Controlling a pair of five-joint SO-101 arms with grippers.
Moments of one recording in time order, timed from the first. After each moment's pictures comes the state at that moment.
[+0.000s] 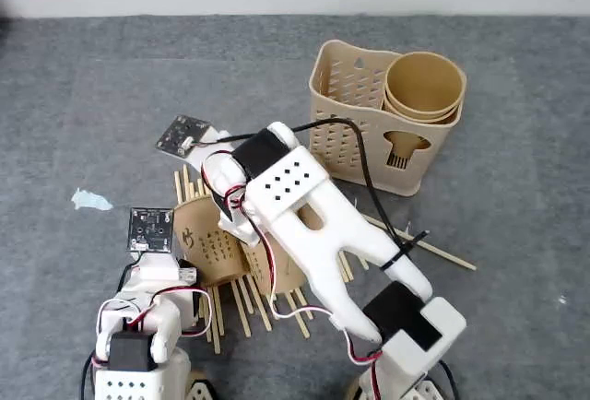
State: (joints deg) left arm -2.8 -103.3 96.9 72.6 9.6; right arm -44.3 9.1 -11.3 94.7 16.7
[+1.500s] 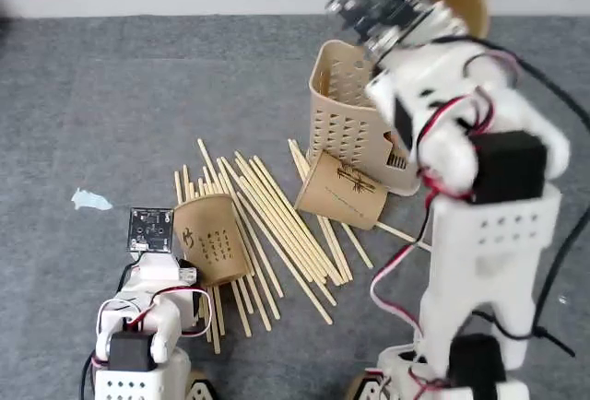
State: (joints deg) left arm -2.8 -103.3 96.9 72.6 9.6; right arm -9.0 -13.1 -33.1 81.1 38.6
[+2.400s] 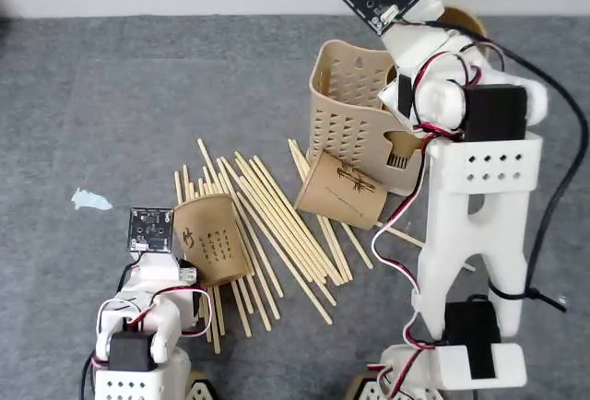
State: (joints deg) left arm -2.8 -103.3 96.9 72.6 9.6; right arm -6.1 -4.0 -33.5 90.5 38.7
